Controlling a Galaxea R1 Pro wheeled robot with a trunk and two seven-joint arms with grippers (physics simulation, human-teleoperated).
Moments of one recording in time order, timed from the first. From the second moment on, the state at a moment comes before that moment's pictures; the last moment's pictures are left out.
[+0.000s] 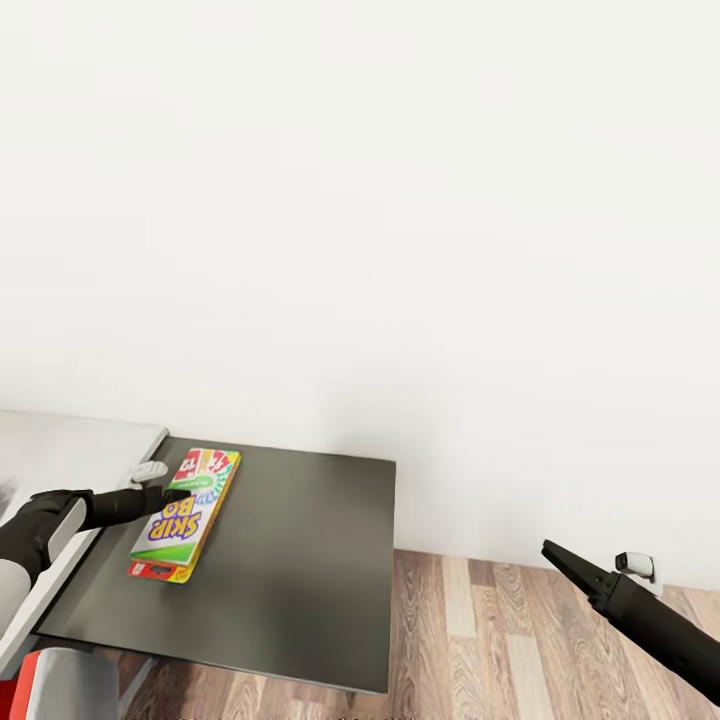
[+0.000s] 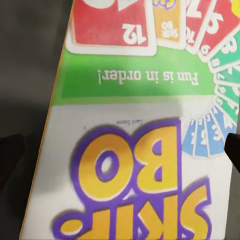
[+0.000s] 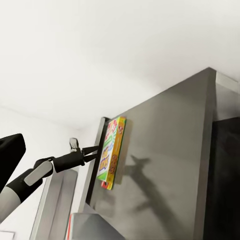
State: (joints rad) left arm -0.87 0.45 0.02 -0.44 0.21 0.53 -0.62; right arm -0.02 -0.19 -0.49 -1.57 -0.71 0.87 0.99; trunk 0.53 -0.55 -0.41
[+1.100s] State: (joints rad) left arm -0.87 0.46 0.02 -0.44 0.21 0.52 -0.62; right arm -0.02 -0.19 -0.49 -1.57 -0.71 0.87 0.99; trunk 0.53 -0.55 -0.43
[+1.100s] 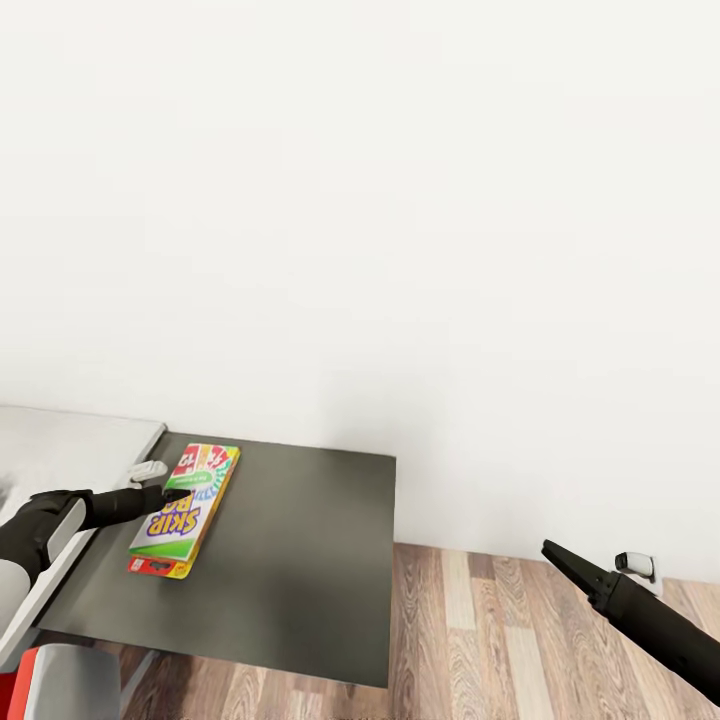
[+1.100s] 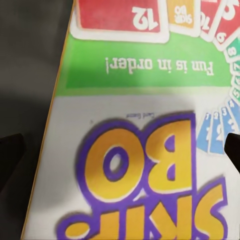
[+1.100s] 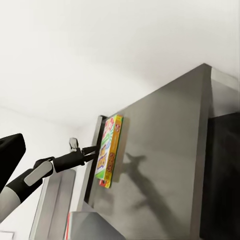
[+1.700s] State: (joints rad) left arm -0.87 0.45 0.02 -0.44 0.21 0.51 -0.62; right arm -0.02 -0.19 -0.49 -1.57 -0.71 0.87 0.99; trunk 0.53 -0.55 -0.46
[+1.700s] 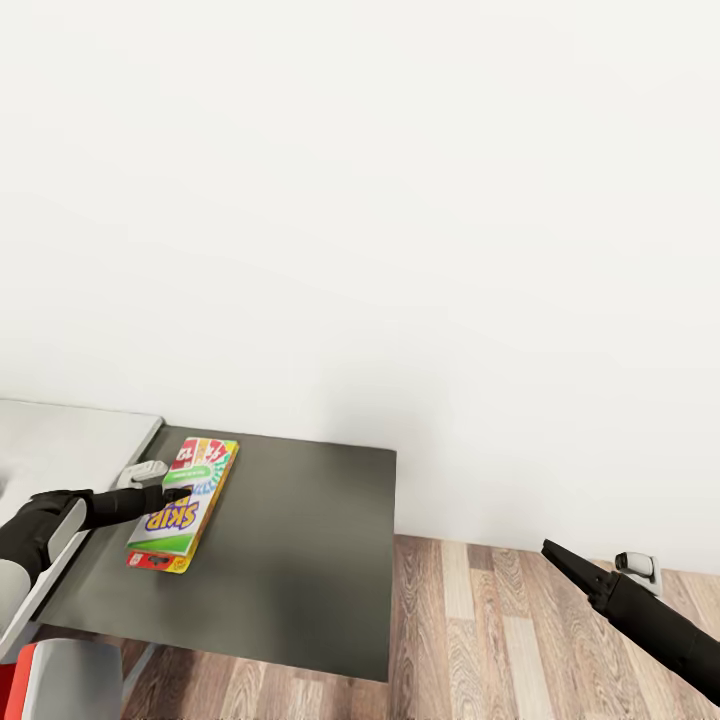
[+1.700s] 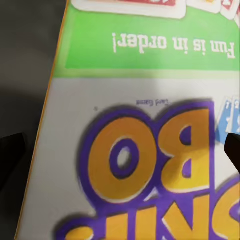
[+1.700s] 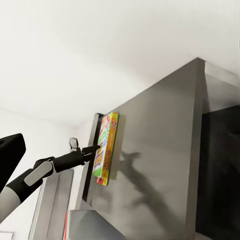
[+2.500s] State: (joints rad) left arm -0.87 0.45 0.01 -0.44 0.21 0.48 -0.62; right arm -0.02 -0.19 -0.49 -1.57 -0.71 0.87 0.99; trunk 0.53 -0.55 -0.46
